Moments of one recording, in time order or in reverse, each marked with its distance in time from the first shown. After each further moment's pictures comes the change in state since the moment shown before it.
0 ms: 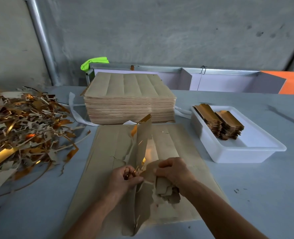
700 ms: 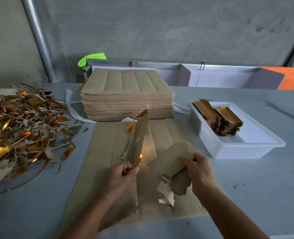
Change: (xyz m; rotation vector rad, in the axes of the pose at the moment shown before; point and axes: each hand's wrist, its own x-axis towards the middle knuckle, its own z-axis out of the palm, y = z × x) left_hand 0.013 -0.022 0.002 0.055 0.065 0.112; right_hand 0.002 0.024 -0.027 0.335 0.404 0.010
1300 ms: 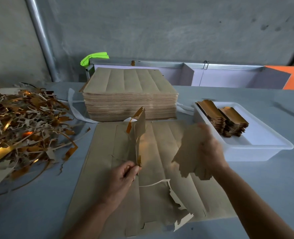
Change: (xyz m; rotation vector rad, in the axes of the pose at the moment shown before) left_hand -0.011 0.012 -0.003 -0.078 -0.059 0.024; right_hand 0.034 -0.040 -0.019 -0.541 0.006 -0.483
